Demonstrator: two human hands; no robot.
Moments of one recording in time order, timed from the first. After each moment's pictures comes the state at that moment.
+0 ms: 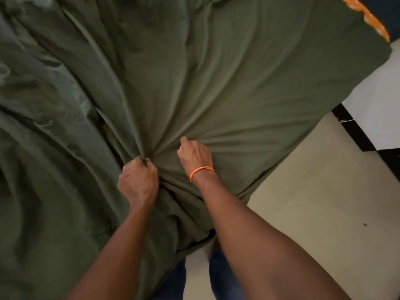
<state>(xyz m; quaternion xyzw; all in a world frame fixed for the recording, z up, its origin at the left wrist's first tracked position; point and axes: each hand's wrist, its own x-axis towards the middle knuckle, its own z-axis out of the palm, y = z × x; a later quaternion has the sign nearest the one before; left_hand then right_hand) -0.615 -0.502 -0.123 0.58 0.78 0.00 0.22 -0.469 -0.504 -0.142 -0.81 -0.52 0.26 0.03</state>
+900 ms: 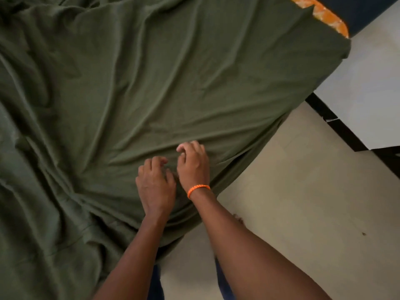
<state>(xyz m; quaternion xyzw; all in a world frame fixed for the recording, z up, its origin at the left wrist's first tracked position) -0.392 -0.586 -0.121 0.72 0.64 0.11 0.24 -0.278 -0.585 -0.139 -0.82 -0.43 0.21 0.33</state>
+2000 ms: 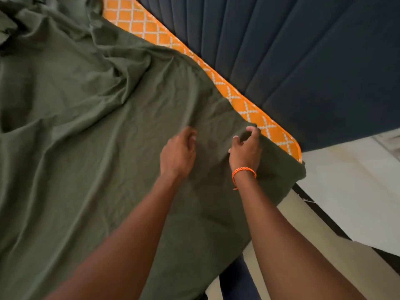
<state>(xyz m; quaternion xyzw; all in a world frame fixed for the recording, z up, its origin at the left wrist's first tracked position) 0.119 -0.233 -0.144 0.77 0.54 0.11 0.32 0.273 -0.310 -0.162 -0.90 -0.13 0.18 0.38</state>
